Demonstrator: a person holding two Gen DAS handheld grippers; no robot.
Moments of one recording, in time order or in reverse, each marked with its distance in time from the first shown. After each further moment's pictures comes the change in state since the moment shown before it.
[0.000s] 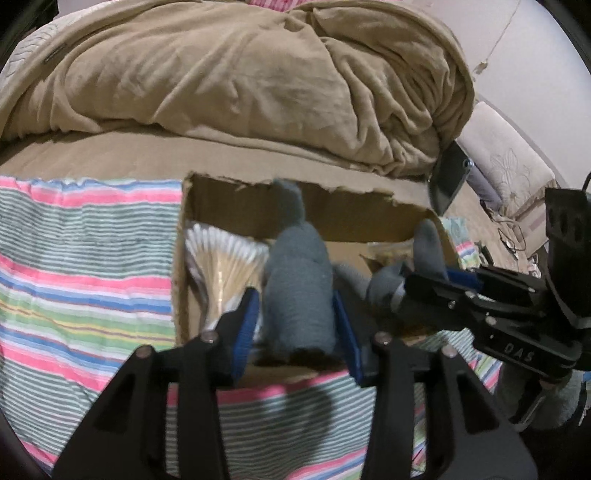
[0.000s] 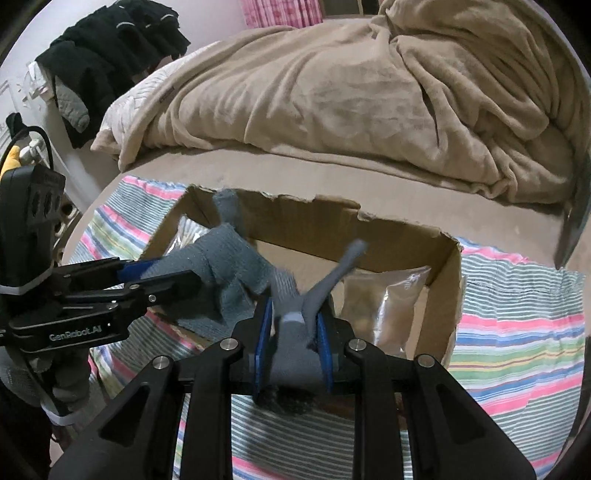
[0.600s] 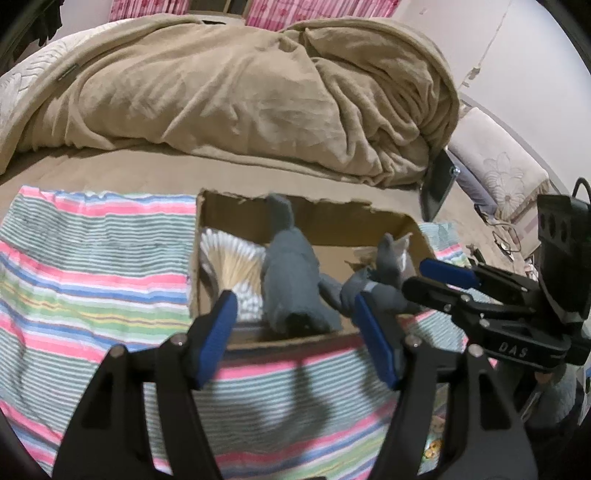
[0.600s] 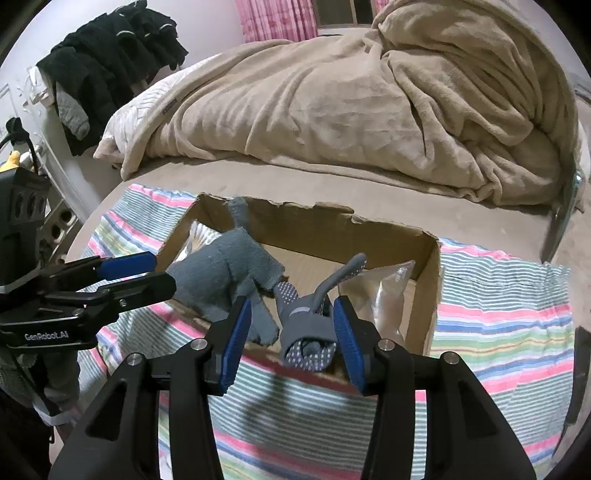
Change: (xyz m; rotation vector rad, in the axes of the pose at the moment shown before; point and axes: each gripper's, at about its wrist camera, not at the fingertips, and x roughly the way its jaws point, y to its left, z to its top) left arm -0.049 -0.009 -0.010 0.015 -0.059 0.008; right arm -0.031 0.008 -0.007 0.005 -0.043 -0.017
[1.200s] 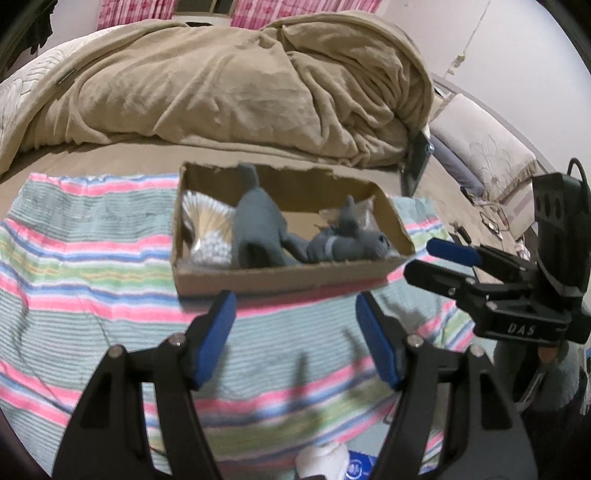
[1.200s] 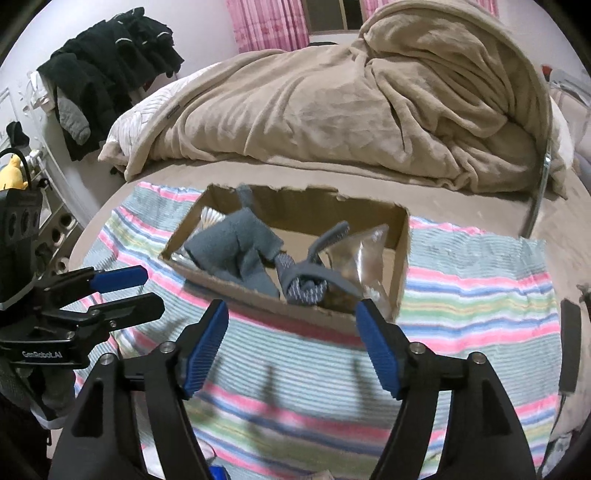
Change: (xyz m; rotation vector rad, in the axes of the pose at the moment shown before) left arm -0.031 -0.031 -0.039 0.043 0.028 -0.017; right arm -0.043 0.003 -0.034 0.017 -0.018 -0.024
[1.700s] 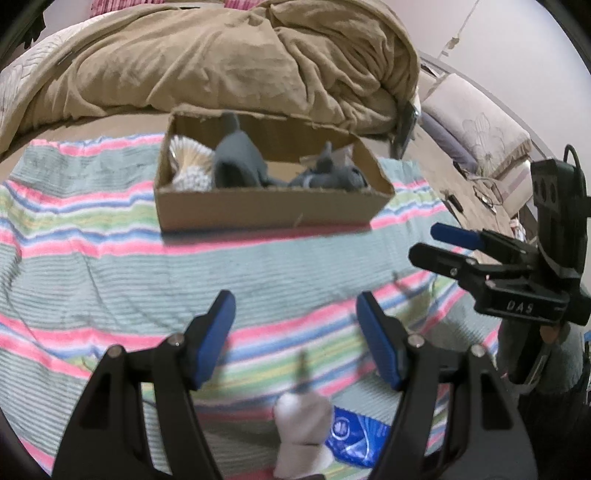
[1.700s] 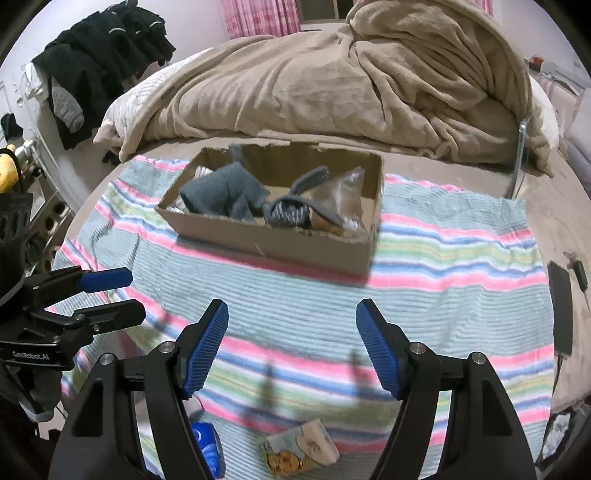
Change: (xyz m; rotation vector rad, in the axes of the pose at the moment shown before) left arm -0.010 -0.019 -0.054 0.014 0.071 -0.011; right arm -0.020 -0.004 -0.050 0.006 0.048 -0.041
